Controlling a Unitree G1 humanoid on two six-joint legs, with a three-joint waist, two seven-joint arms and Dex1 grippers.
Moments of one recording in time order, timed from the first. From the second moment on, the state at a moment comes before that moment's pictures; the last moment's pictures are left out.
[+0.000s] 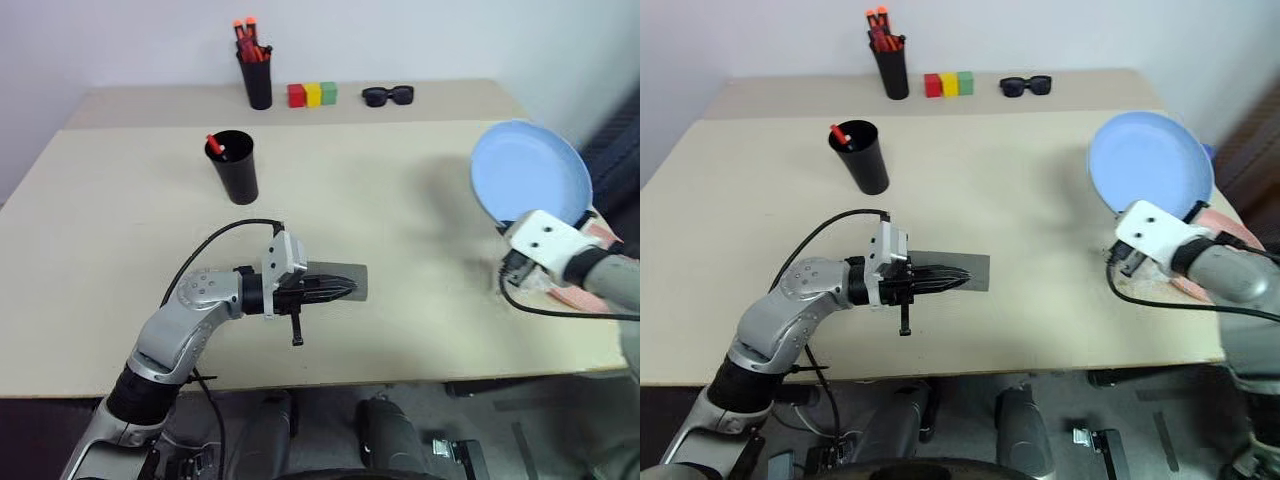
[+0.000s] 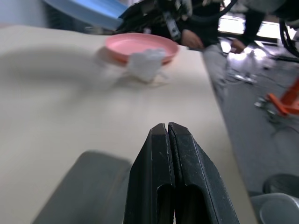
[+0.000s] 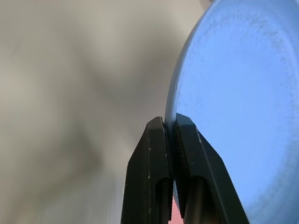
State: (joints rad) left arm -0.36 0.44 -0.26 -0.32 -0.44 0.44 -1.01; right arm 0.08 -0.94 -0.37 -0.40 -0.08 0.37 0.75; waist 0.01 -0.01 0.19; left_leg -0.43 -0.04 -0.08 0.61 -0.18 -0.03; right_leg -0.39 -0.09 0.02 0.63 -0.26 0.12
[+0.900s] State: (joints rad) left arm -0.39 0.41 -0.30 -0.26 -0.39 0.38 -1.02; right arm 0.24 -0.89 -0.54 -0.33 -0.06 0.40 0.76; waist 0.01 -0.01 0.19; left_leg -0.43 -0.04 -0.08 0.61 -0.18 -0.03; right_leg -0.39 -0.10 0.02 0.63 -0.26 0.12
